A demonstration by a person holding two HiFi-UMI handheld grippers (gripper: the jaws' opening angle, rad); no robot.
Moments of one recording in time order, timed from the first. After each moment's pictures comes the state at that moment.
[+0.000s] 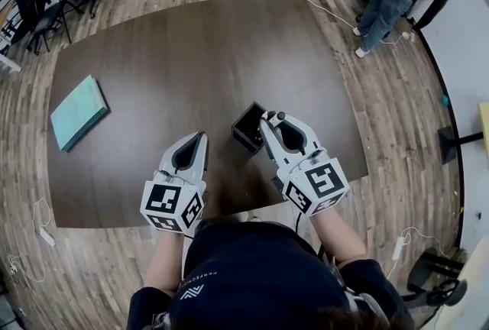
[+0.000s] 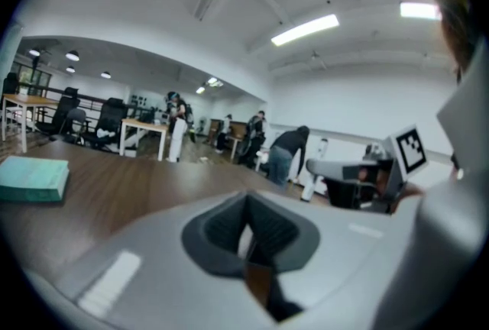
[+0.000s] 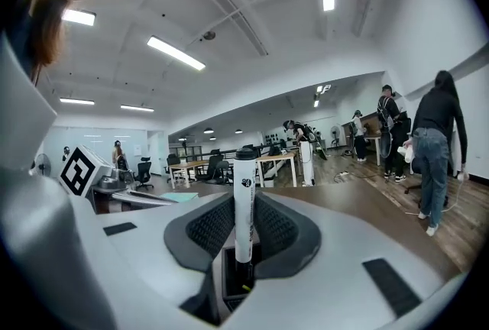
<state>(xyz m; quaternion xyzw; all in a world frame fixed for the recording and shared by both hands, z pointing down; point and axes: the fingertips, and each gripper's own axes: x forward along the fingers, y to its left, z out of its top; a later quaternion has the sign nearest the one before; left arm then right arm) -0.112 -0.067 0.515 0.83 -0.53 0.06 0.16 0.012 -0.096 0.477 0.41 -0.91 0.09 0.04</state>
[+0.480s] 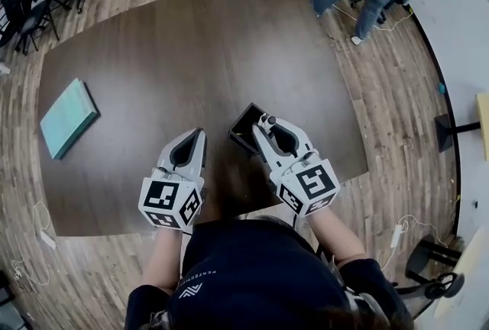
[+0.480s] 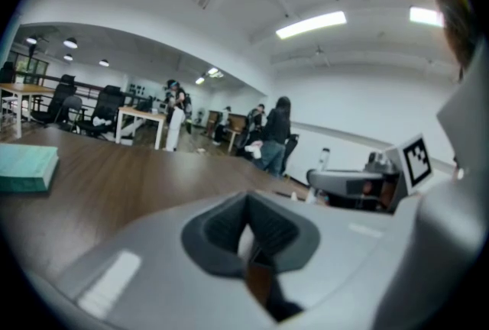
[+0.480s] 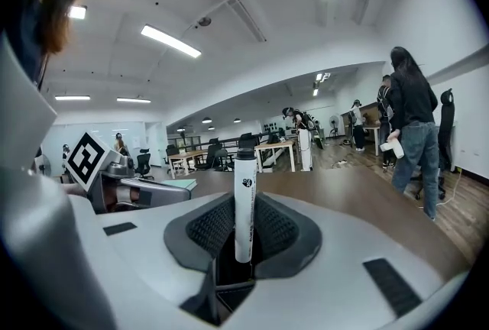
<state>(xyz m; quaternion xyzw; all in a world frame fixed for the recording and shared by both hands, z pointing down) -0.110 -0.095 0.538 0.84 -0.51 0.07 0.19 0.005 -0.108 0.515 0.41 -0.90 0.12 0.08</state>
